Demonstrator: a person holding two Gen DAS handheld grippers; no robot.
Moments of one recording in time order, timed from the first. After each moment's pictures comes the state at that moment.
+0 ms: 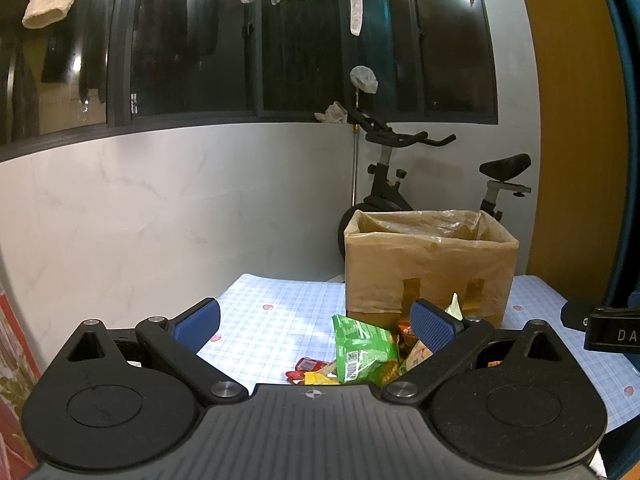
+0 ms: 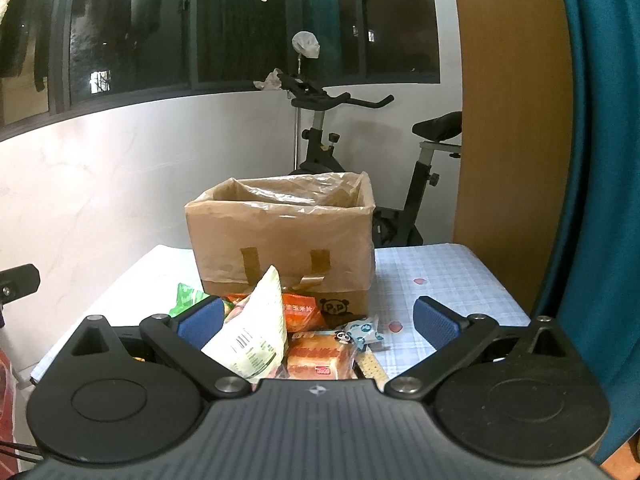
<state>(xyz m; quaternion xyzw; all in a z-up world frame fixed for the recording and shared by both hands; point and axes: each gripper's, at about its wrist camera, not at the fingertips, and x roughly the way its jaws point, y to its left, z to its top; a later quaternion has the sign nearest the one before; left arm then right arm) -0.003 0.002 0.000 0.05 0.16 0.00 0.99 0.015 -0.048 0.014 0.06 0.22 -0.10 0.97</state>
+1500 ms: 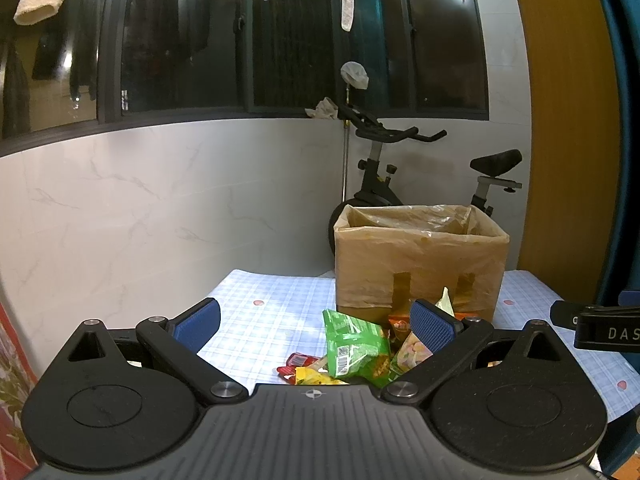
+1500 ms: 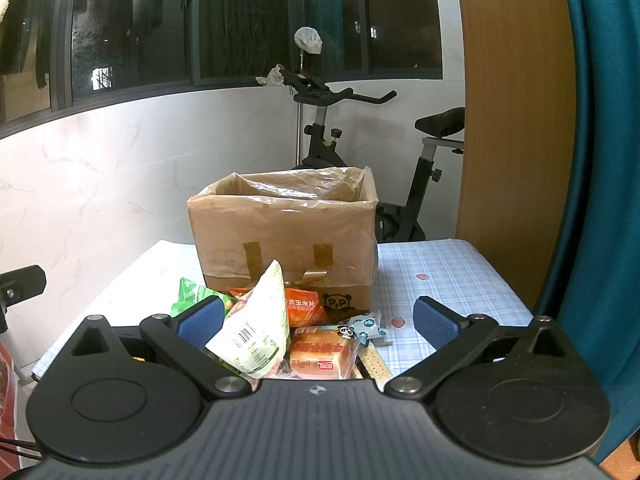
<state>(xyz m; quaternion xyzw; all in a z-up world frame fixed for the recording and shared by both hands) -0.006 -0.001 -0.003 0.05 0.16 -0.01 0.99 0.015 -0.047 0.013 0.06 0.22 -0.10 0.97</state>
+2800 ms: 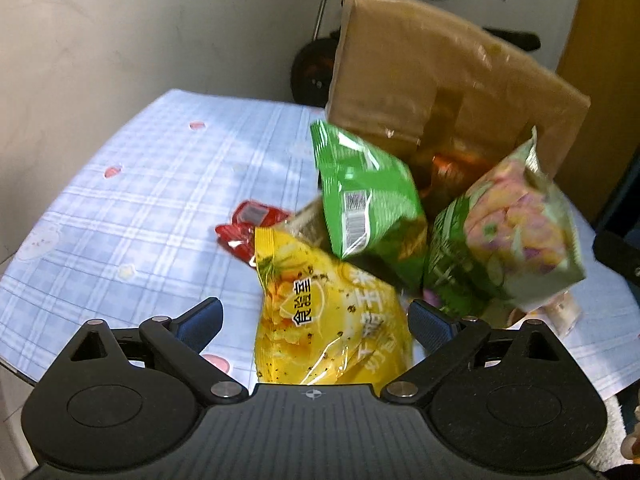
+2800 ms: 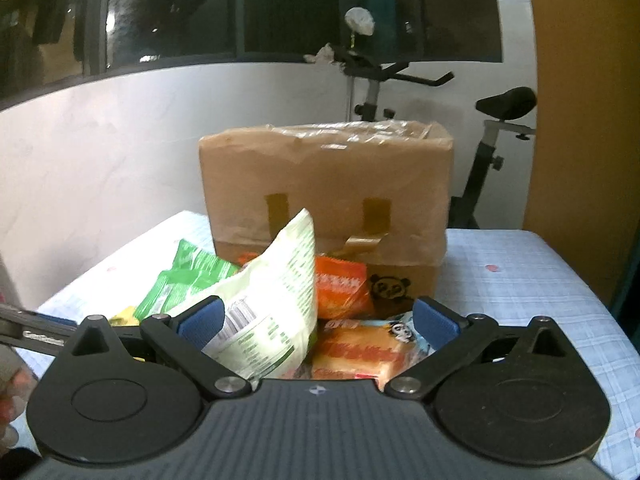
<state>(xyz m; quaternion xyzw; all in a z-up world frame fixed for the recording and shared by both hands) 0.165 0.037 -0.167 -0.02 0.39 -0.10 0.91 0.117 -0.058 -0.095 0.03 0.23 -0.02 0.97</state>
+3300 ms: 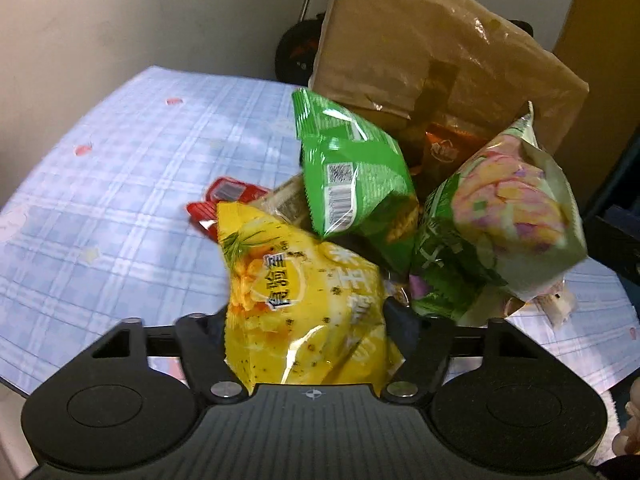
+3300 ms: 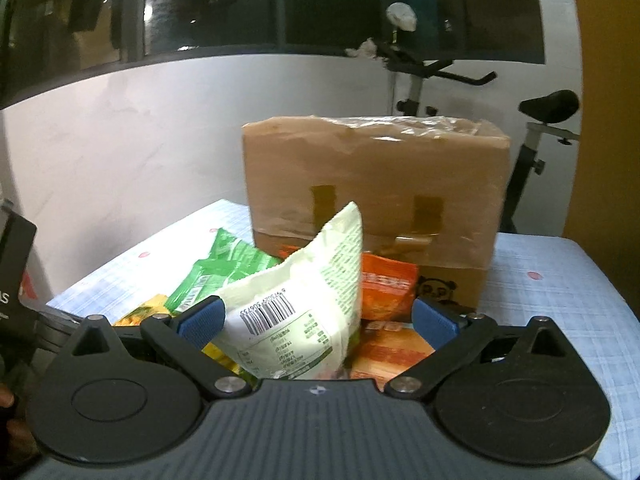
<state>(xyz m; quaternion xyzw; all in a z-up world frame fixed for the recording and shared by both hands) 0.173 0.034 -0.185 -0.04 0.40 -0.12 0.91 0.135 -0.045 -0.099 0.03 0.24 0.06 0.97</state>
